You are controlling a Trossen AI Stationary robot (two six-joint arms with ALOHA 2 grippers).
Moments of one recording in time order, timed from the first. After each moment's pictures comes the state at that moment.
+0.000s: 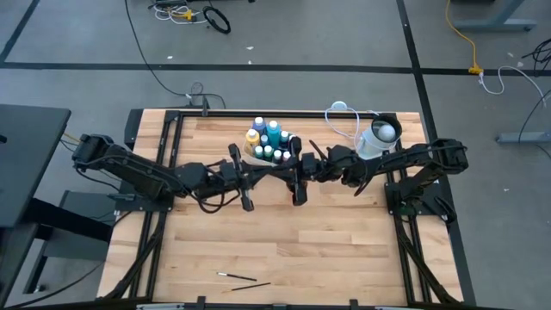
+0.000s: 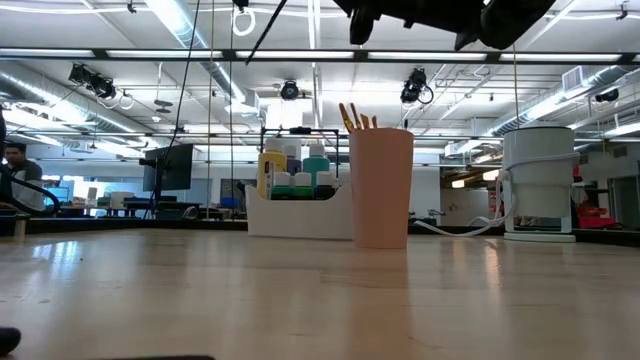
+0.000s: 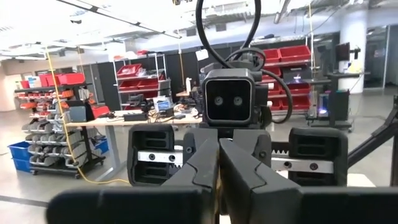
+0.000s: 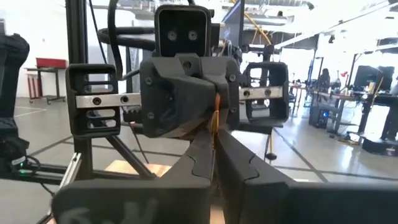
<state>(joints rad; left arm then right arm) -0.25 1.31 0.79 0.77 -0.53 0.18 0.00 1.58 0.89 0.92 -0.09 -0.06</state>
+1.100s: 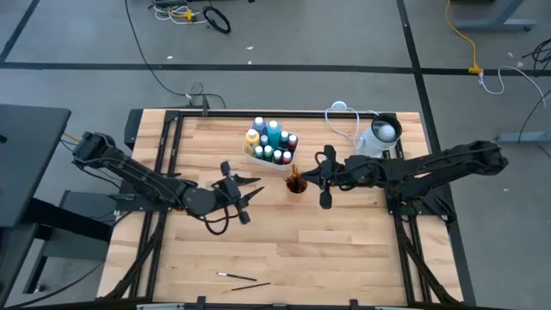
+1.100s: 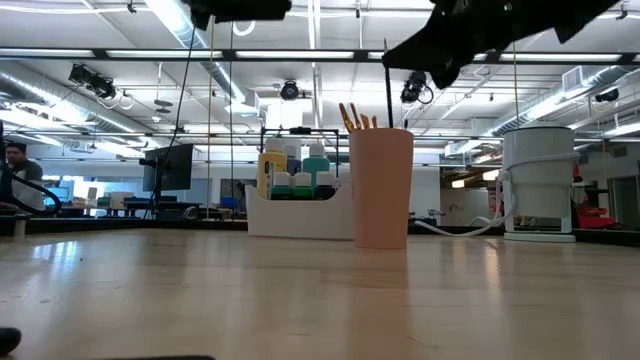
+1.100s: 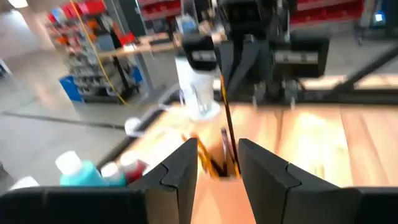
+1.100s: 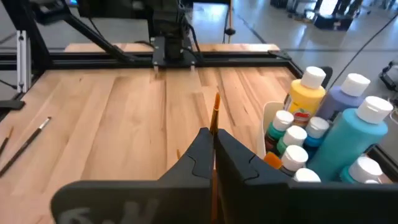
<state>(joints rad) -0.42 1.30 0.79 0.32 -0.87 0.01 0.07 1.17 0.66 0.23 0.20 0.01</state>
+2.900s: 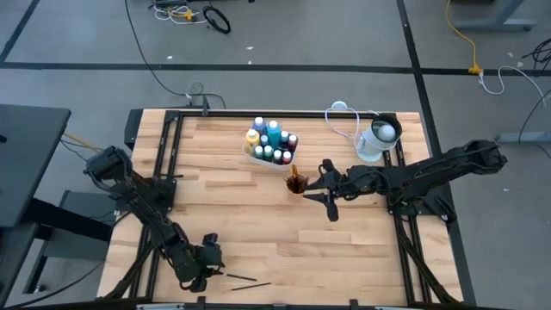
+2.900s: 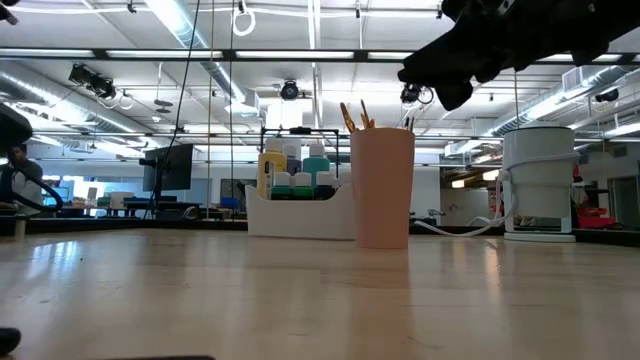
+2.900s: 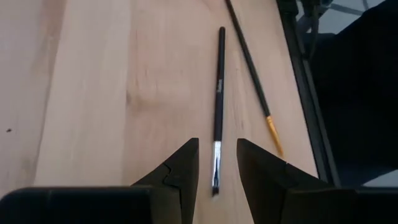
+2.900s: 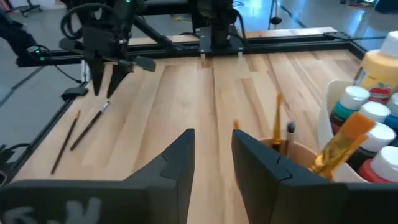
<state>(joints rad) -0.92 1.57 0.66 0.08 -0.34 -0.82 0.13 1.18 0.52 0.38 0.08 0.10</state>
